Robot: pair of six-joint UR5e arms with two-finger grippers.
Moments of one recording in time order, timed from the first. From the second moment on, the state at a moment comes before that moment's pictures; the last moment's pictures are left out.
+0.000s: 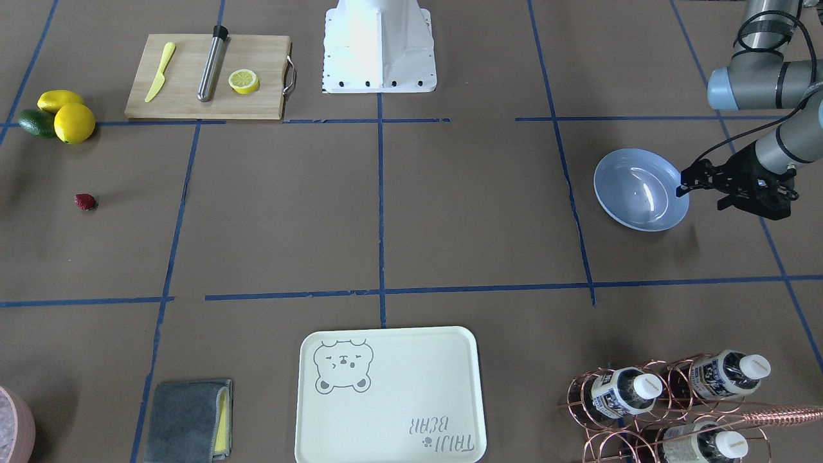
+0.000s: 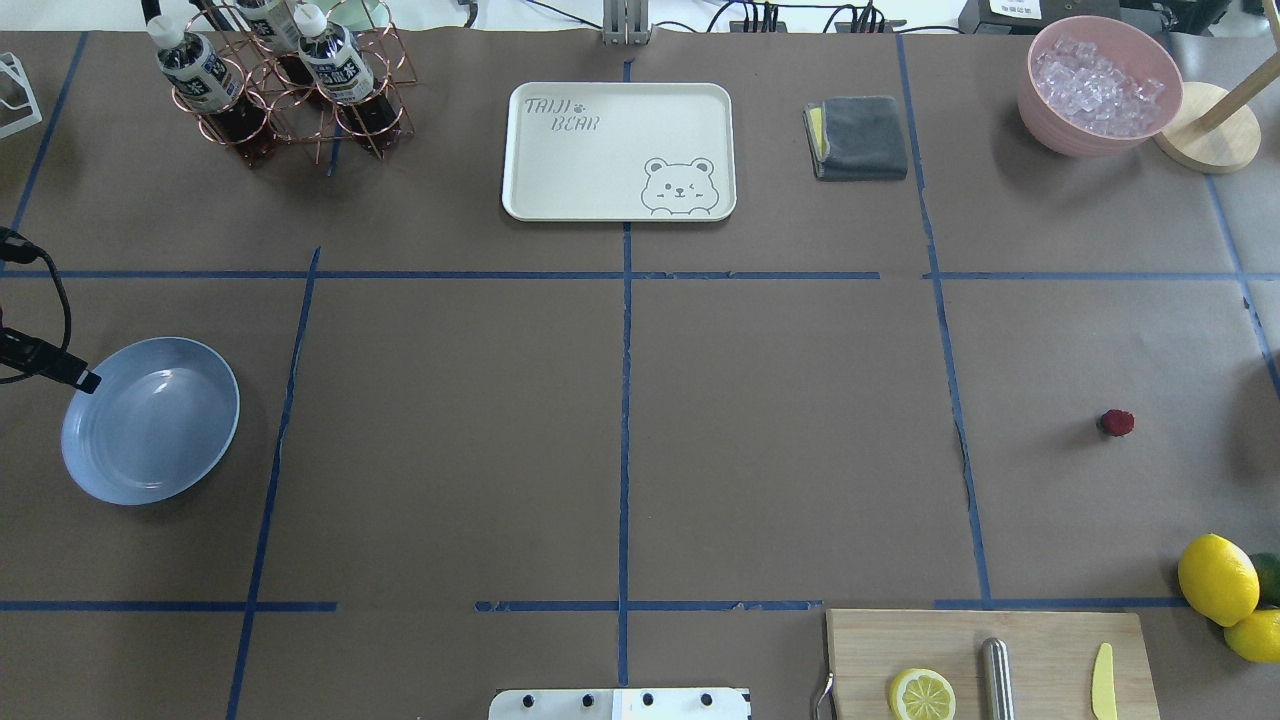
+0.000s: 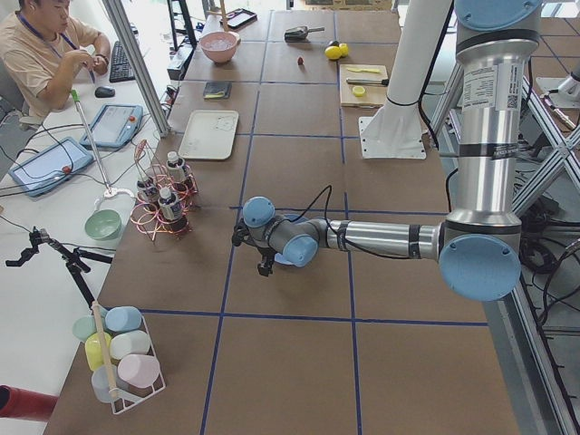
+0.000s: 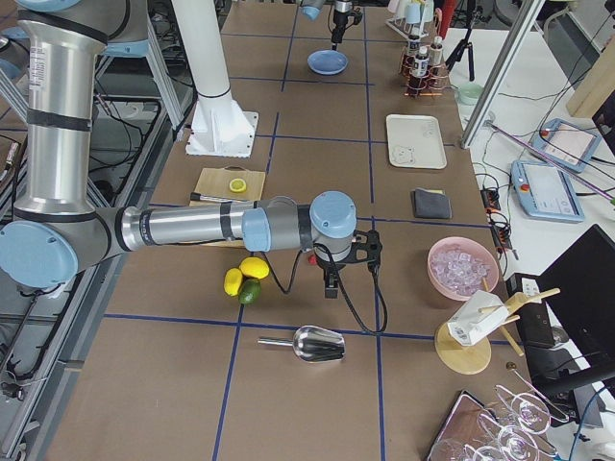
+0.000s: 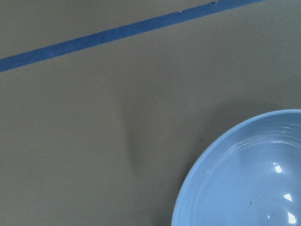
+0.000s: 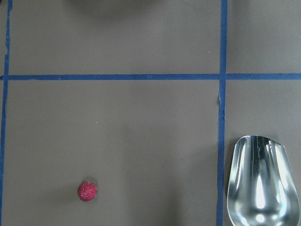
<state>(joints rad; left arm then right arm) -1.06 -1.55 -1.54 -2.11 -2.37 -0.37 1.53 -1.71 1.83 -1.56 2.48 0.11</state>
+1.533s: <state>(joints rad) -1.01 -1.56 -1.50 -2.11 -2.36 -0.37 1.51 -1.71 1.83 -1.55 2.48 0.11</state>
